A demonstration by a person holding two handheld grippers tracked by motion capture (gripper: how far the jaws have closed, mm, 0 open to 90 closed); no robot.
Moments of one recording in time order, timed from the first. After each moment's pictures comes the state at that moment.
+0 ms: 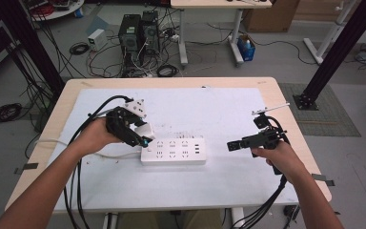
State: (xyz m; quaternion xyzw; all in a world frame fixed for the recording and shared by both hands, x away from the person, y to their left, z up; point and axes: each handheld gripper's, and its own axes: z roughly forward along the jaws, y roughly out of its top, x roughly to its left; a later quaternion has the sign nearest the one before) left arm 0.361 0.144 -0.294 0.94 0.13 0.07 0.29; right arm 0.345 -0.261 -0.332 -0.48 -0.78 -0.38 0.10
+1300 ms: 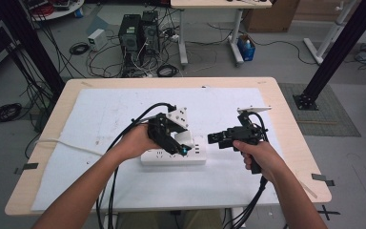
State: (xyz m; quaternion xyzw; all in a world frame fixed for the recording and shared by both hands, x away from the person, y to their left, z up) left arm 0.351 0.047 -0.301 0.94 0.05 0.06 0.34; right arm 0.352 -0.217 -0.338 -0.52 -0.68 -0.44 0.27
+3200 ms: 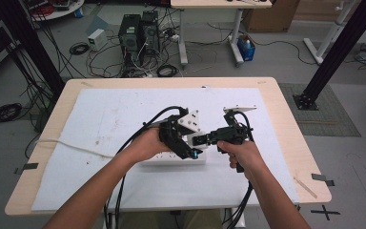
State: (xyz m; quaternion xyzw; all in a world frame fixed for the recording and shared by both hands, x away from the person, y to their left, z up) left arm 0.344 0.023 -0.303 0.93 0.04 0.08 0.35; right arm 0.358 -0.184 -0.344 -0.50 -0.68 -0.45 0.29
